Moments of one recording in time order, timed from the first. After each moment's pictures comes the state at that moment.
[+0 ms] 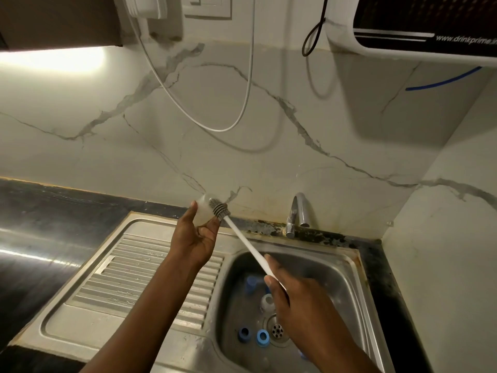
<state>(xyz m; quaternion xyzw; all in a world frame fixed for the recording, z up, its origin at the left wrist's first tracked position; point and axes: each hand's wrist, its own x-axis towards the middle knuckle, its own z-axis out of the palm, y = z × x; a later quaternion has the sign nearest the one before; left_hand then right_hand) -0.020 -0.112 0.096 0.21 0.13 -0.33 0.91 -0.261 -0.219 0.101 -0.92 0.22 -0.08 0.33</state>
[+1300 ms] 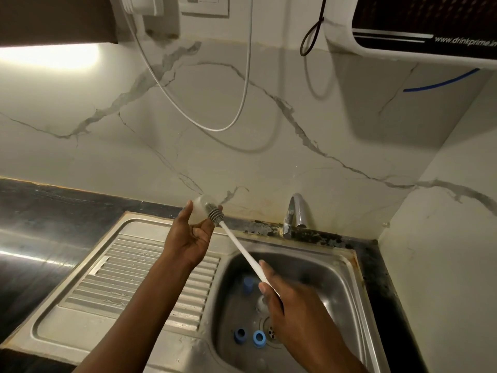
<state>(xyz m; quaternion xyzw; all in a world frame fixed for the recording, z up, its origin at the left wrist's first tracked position) -0.009 -0.110 0.087 0.23 0.11 -0.35 0.90 -0.261 -0.221 0.091 -0.92 0.20 -0.07 0.33</state>
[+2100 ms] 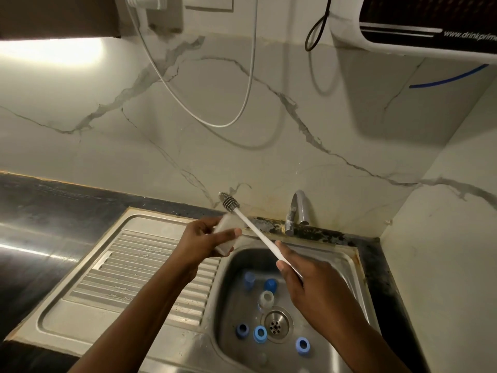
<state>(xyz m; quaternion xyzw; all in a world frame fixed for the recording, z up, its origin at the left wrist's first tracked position) -0.049 -0.095 0.085 0.69 -0.16 -0.27 0.66 -0.258 -0.254 0.097 -0.93 0.20 -0.15 0.28</state>
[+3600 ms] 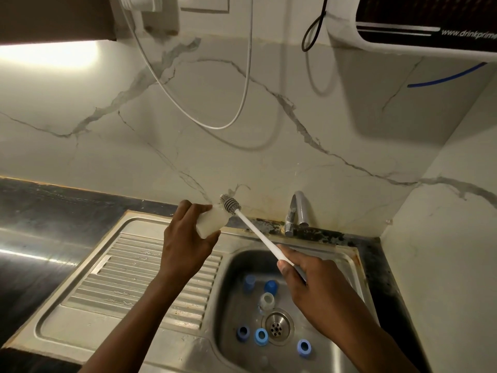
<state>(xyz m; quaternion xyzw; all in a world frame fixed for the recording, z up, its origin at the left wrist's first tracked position) -0.037 -0.082 0.080 0.82 -0.34 0.19 0.43 -0.260 -0.243 0.126 -0.90 0.23 -0.15 0.35</state>
